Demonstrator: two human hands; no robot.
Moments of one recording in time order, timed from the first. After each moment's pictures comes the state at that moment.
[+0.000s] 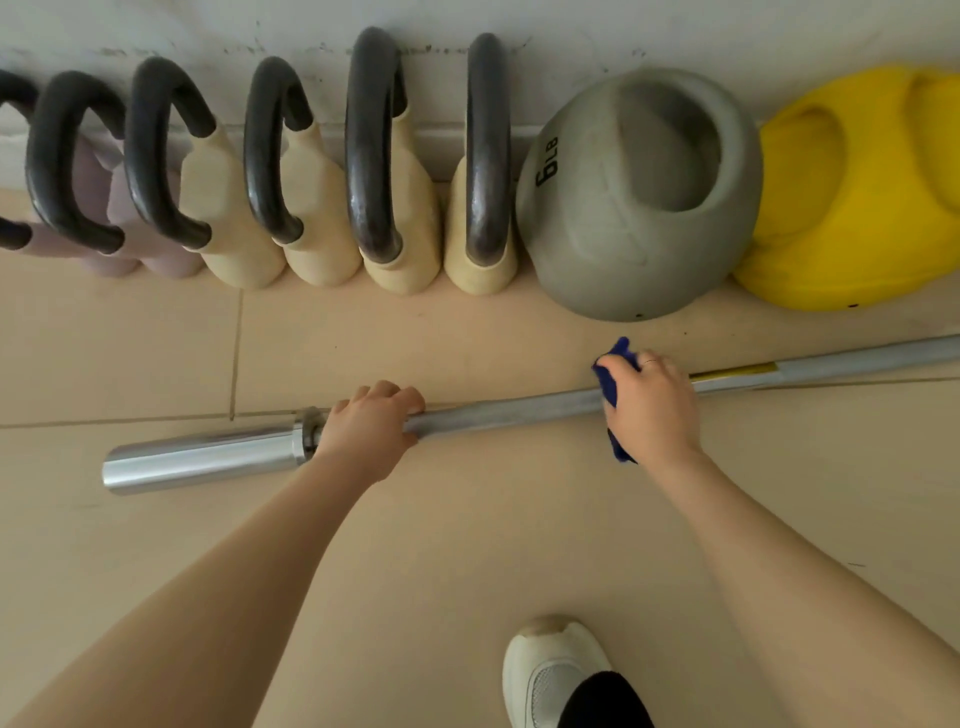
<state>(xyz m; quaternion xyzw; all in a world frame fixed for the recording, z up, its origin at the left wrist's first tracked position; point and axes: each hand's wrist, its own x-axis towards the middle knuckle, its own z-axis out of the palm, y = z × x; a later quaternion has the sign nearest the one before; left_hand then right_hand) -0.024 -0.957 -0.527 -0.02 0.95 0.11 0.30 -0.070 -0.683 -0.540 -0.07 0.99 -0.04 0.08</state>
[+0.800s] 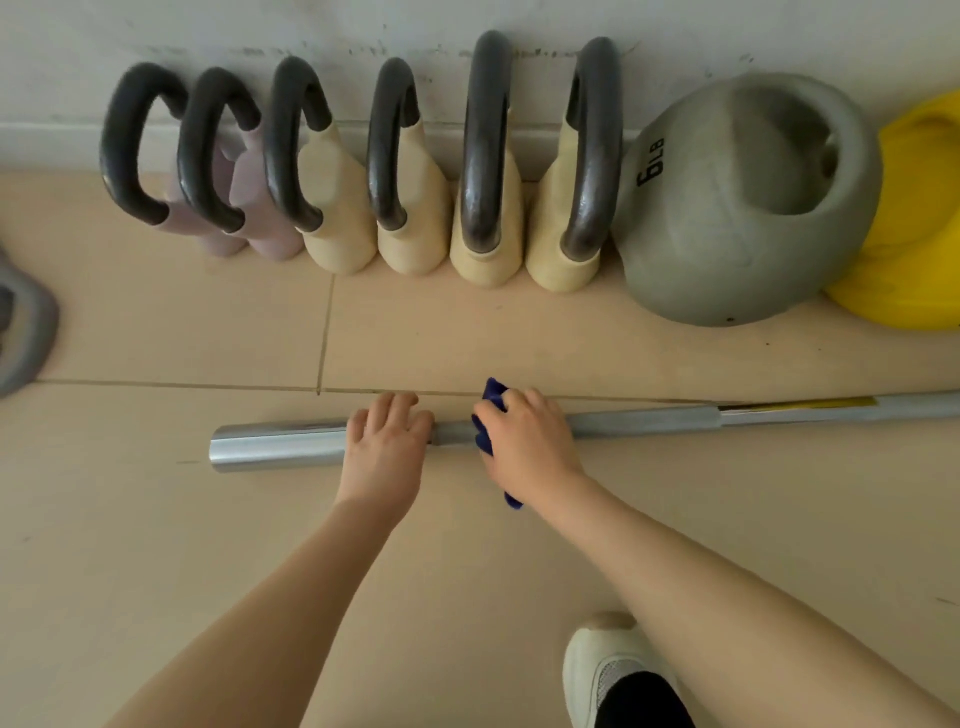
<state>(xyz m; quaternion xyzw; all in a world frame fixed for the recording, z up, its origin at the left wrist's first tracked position) 0.046 -1.004 -0.541 -0.03 1.00 0.02 0.07 -0.012 -0.848 -0.524 -0.27 0.94 -0.10 0.20</state>
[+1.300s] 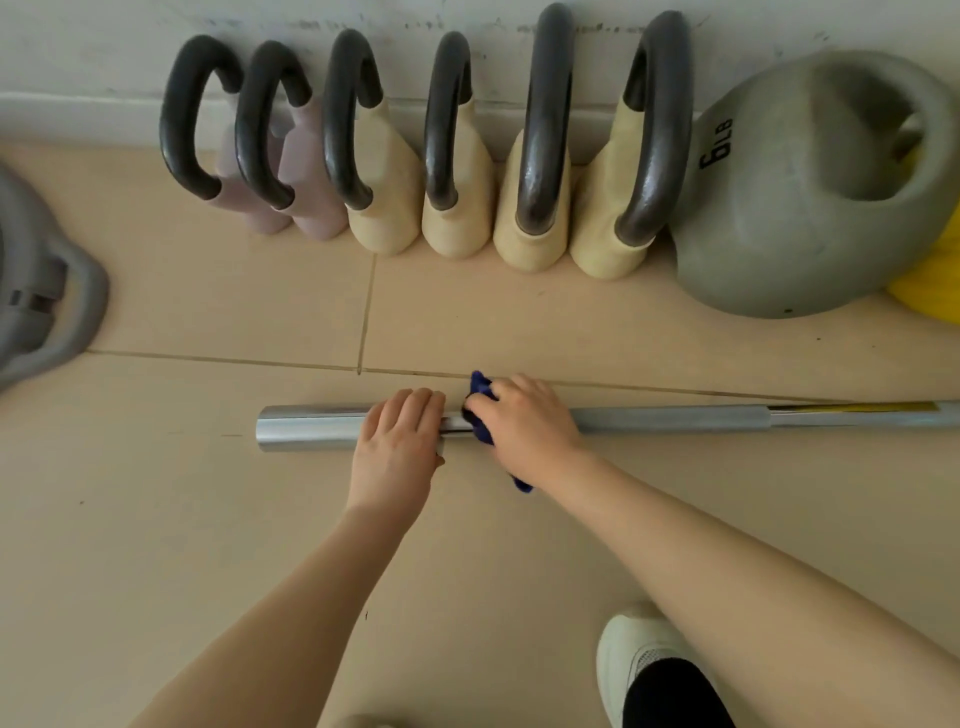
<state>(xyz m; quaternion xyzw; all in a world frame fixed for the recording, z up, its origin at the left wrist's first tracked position) 0.071 -1.025 -0.533 -0.05 0.99 0.07 0.12 -0.007 -0.888 -0.518 -0.35 0.91 -0.11 0.19</state>
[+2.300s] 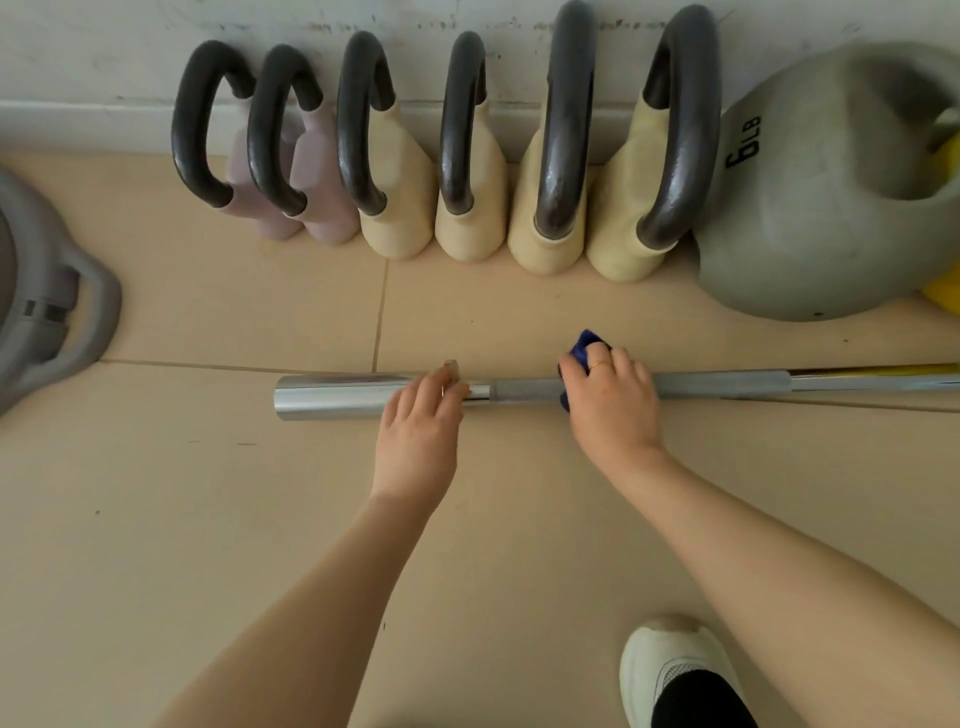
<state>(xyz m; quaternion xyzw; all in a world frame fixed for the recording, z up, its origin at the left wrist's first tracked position) 0.049 -1.027 -0.536 -0.07 0.99 0.11 0.02 -0.034 -0.853 -0.549 -0.24 0.97 0.03 -0.02</state>
